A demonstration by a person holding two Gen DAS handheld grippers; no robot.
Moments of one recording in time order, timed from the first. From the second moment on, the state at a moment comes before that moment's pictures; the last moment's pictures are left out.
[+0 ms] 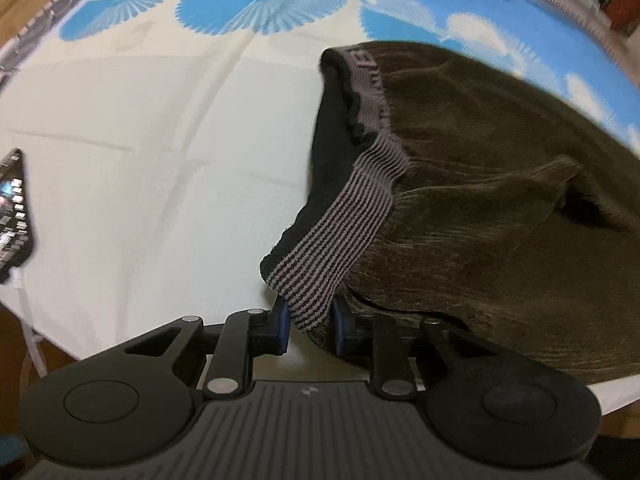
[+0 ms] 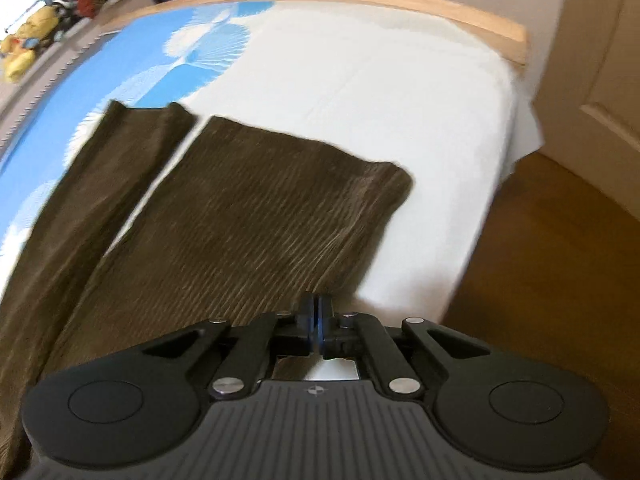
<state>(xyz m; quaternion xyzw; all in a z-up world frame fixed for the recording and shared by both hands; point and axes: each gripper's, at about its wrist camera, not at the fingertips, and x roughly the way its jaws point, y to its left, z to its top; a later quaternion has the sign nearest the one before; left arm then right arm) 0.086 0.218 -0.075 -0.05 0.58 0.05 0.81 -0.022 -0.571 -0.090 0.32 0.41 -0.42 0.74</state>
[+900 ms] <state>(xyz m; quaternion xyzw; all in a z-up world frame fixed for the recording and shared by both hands) 0.115 0.119 -0.010 0.02 0.37 0.01 0.93 0.059 -0.477 -0.024 0.23 0.36 -0.17 0.89</state>
